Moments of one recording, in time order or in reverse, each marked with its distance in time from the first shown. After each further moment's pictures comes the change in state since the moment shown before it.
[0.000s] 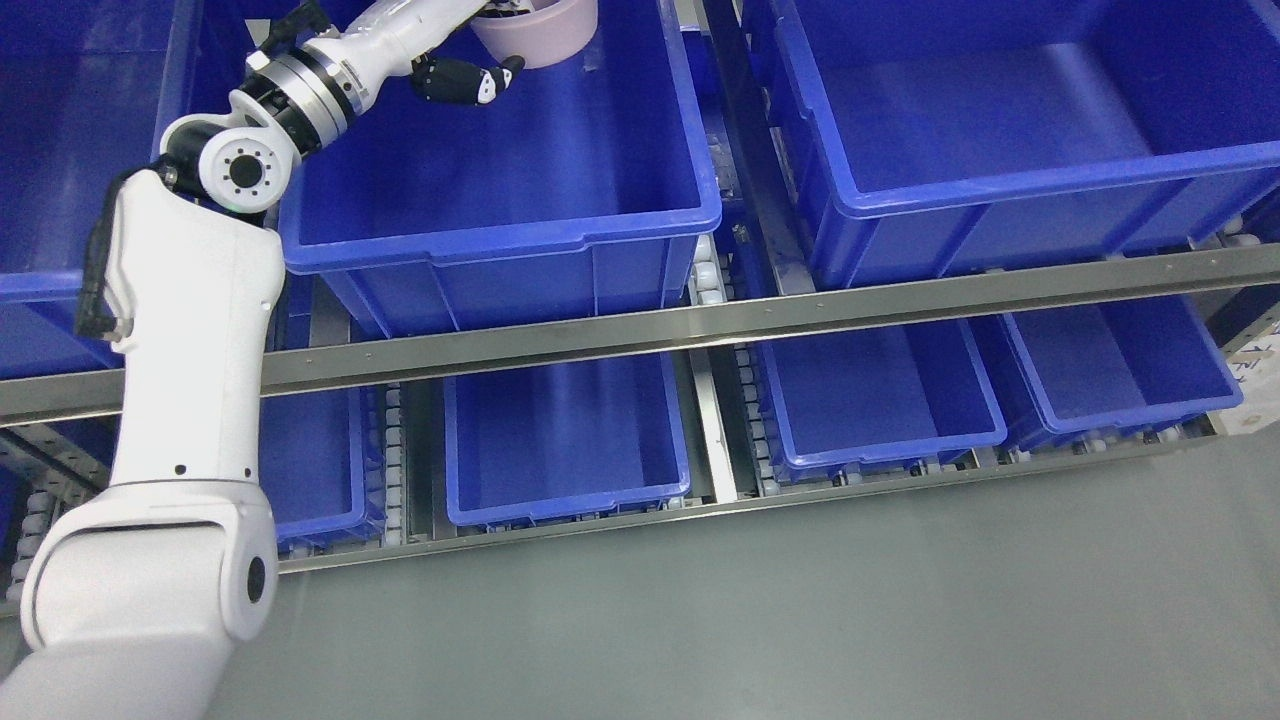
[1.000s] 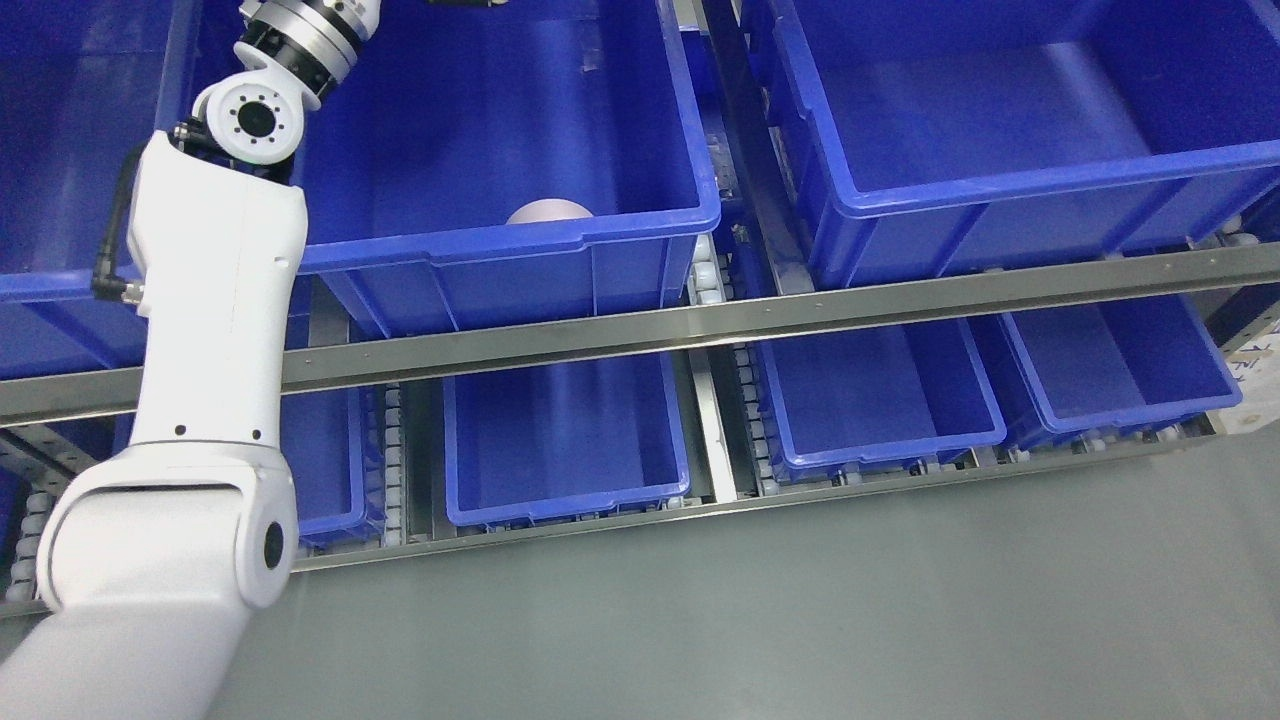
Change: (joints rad) left arm -0.088 -0.048 -0.007 0.039 0.347 0.205 0.226; right arm 0.000 0.000 0.000 0.000 0.000 0.005 0.000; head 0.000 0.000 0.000
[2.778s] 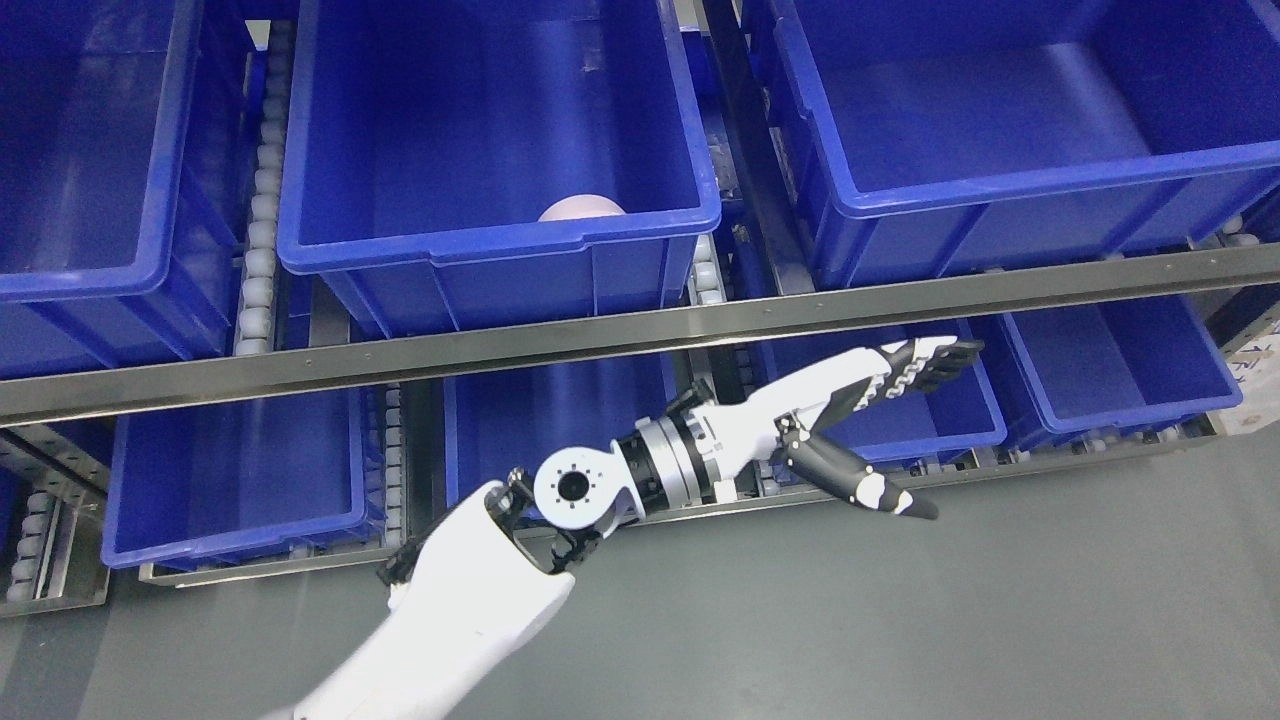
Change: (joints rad) left arm 0.641 -0.059 -0.779 -0.618 0.749 0.347 -0.107; right arm 0.000 0.000 0.000 0.000 0.000 -0.011 0.000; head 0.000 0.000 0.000
